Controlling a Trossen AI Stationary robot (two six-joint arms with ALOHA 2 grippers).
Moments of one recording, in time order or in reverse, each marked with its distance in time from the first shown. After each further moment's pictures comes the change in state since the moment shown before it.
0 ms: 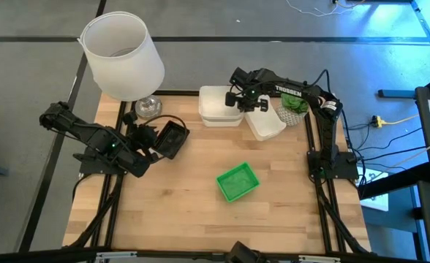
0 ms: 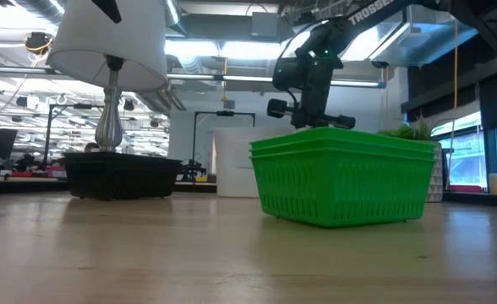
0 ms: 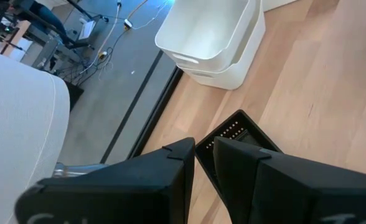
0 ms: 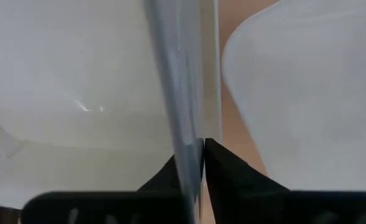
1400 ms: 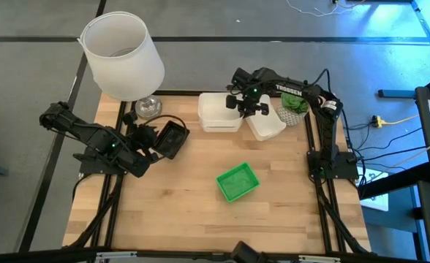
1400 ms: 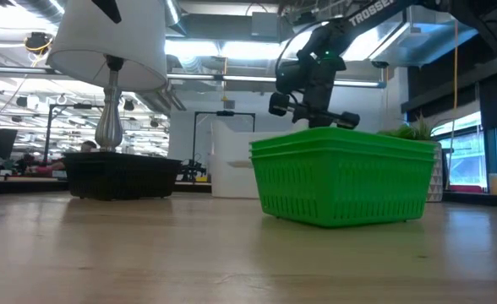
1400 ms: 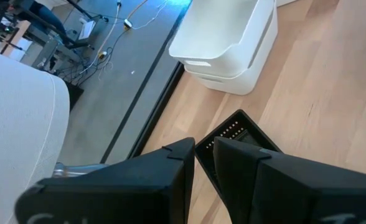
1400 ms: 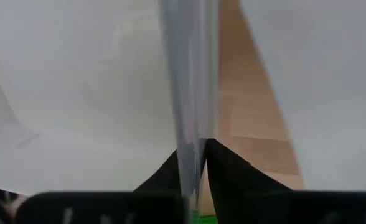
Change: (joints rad) left arm 0.000 0.000 0.000 0.000 0.000 -0.001; right arm -0.010 0.000 0.000 -0.069 -0.196 -0.019
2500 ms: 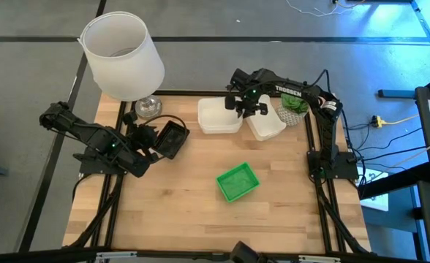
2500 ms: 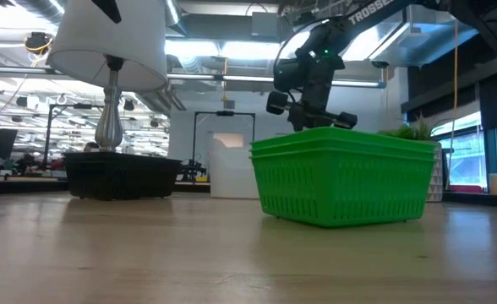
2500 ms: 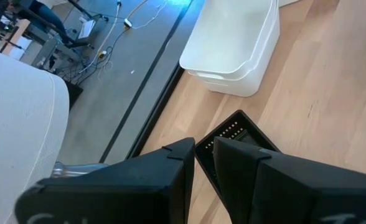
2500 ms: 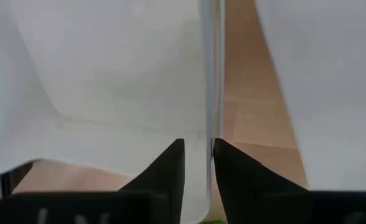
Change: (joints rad) left arm 0.000 0.000 0.000 0.000 0.000 -0.008; right arm 0.012 -0.001 0.001 0.020 0.023 -0.021
